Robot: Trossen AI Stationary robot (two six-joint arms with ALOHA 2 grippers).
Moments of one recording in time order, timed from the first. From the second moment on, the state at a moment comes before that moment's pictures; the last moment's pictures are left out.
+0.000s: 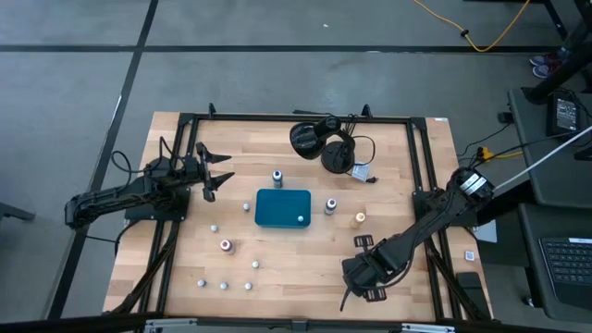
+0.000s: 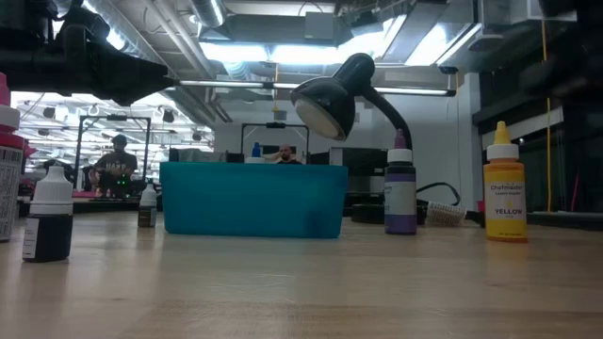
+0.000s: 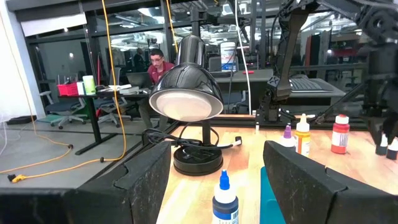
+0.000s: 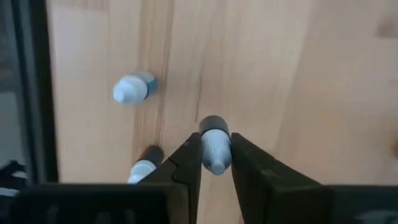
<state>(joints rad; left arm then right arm) 0.33 0.05 0.01 0.15 0.04 0.05 0.67 1.79 1.26 -0.90 -0.02 0.56</state>
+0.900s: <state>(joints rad) 0.33 0.05 0.01 0.15 0.04 0.05 0.29 1.79 1.56 -1.00 0.12 0.54</state>
